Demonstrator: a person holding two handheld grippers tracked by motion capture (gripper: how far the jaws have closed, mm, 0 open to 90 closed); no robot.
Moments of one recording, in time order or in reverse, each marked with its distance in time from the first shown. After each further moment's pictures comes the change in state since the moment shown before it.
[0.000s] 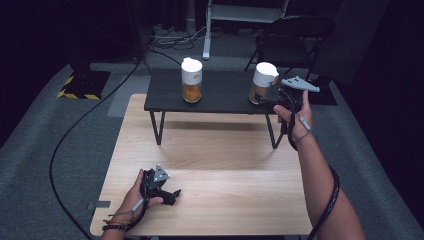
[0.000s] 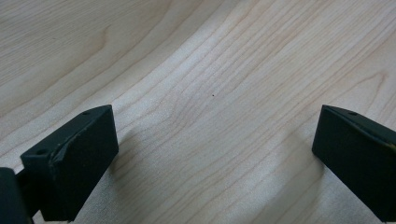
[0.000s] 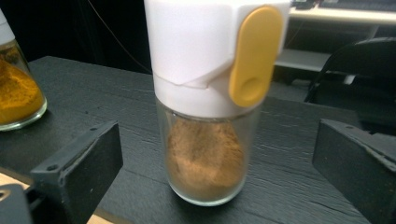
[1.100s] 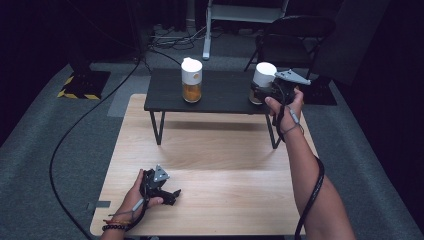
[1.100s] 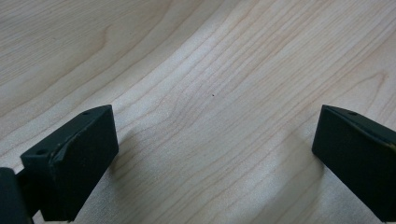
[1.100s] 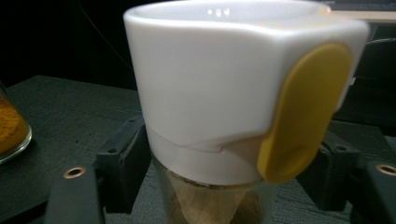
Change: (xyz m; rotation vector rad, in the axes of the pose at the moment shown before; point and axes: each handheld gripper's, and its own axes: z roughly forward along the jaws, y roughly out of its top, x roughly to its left) left arm 0.000 0.000 0.000 -0.001 0.001 -0.002; right arm 0.005 0.006 0.033 -0.019 -0.004 0.049
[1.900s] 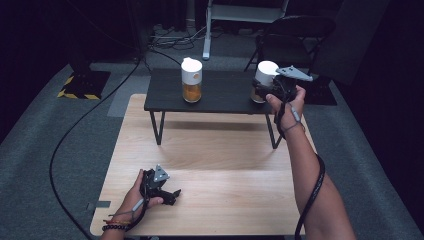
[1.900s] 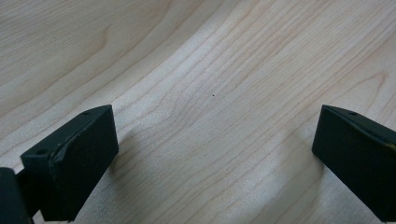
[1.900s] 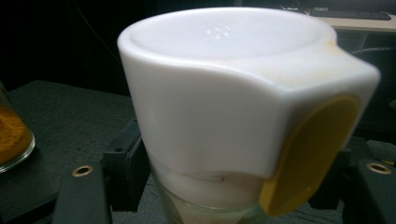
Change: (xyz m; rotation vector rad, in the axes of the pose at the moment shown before) left arm 0.000 0.000 0.000 0.000 0.002 -0.002; right arm 0.008 0.012 -0.007 -0.005 -0.023 -0.022
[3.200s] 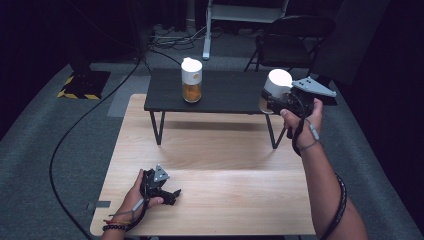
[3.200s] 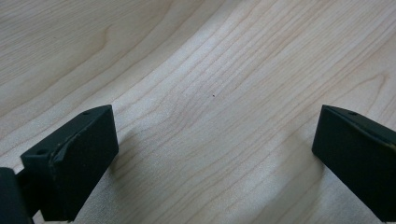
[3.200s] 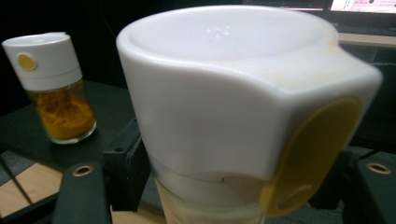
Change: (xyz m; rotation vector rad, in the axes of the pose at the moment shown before) left arm 0.000 0.000 0.000 0.000 0.002 -0.001; right arm -0.003 -0.003 -0.071 -0.049 0.053 -0.024
